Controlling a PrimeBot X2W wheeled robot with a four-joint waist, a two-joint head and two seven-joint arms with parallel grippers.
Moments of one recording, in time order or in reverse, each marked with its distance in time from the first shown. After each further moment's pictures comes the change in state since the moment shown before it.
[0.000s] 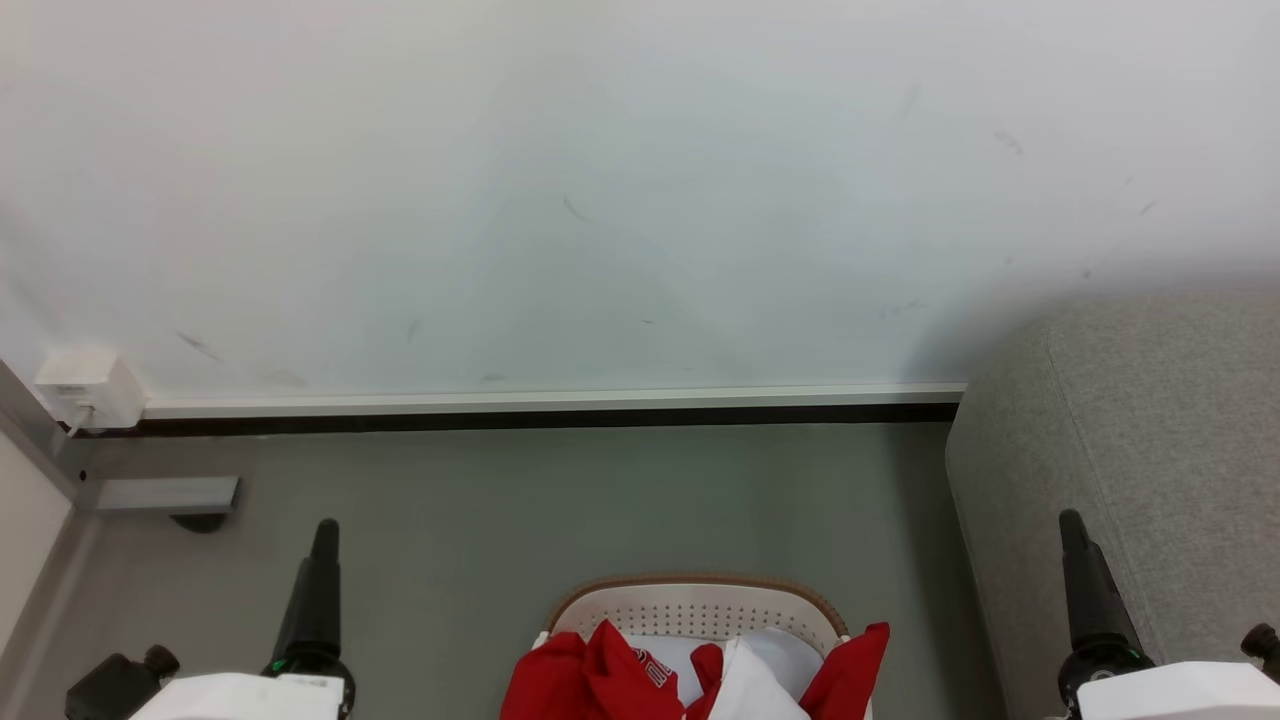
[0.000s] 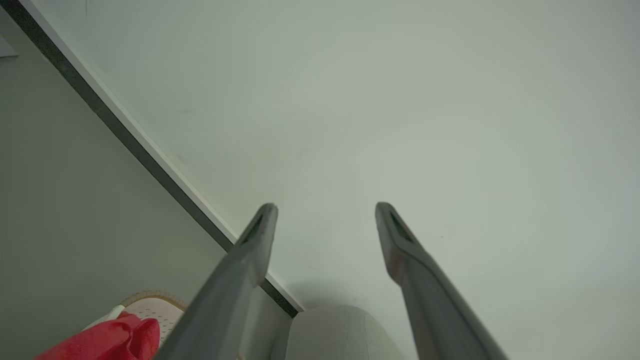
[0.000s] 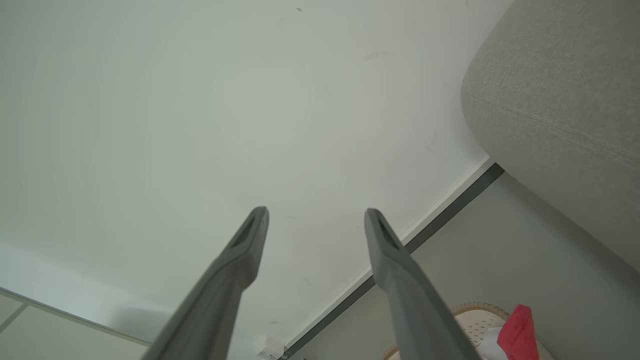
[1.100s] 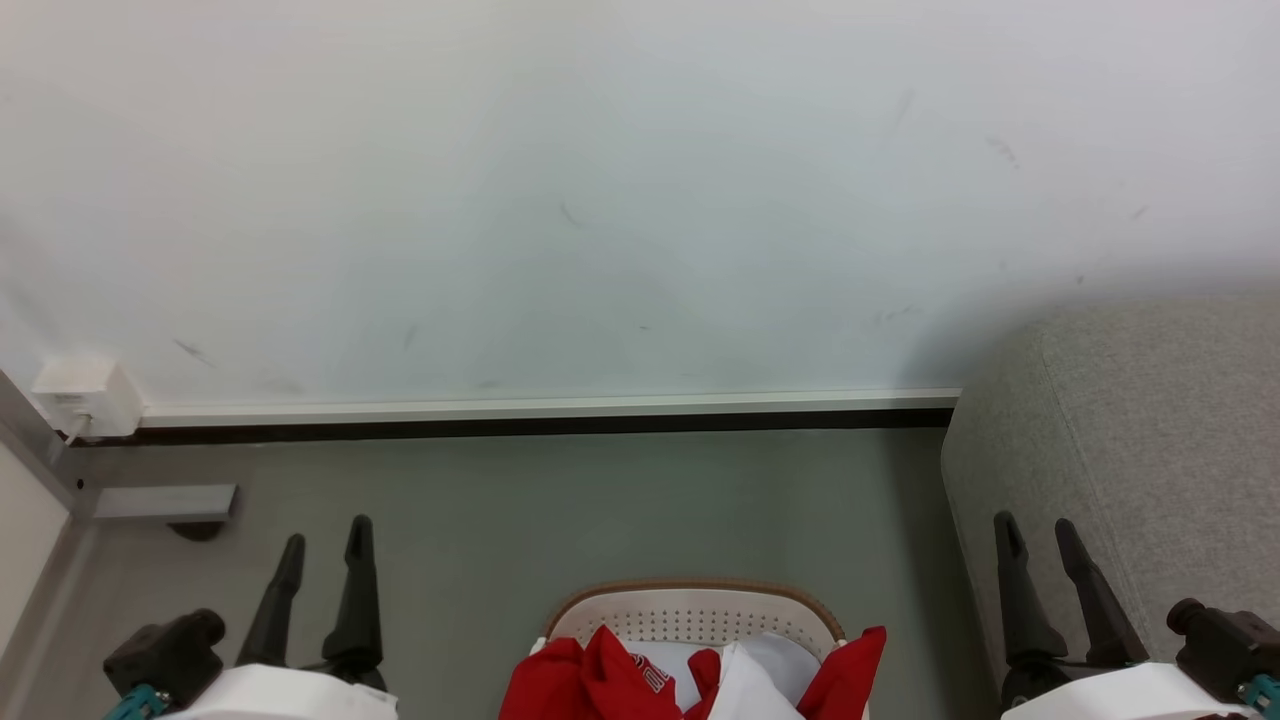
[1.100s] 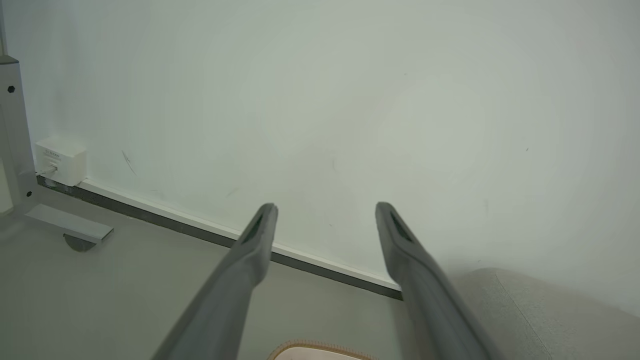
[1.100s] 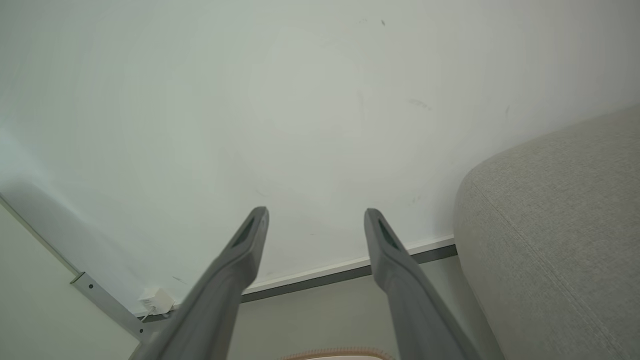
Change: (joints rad) left arm 0.014 0.039 -0.061 -0.051 0.638 0.068 -0.106; right arm -0.009 -0.003 0.065 0.004 -0.587 0.000 -0.108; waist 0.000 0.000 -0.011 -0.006
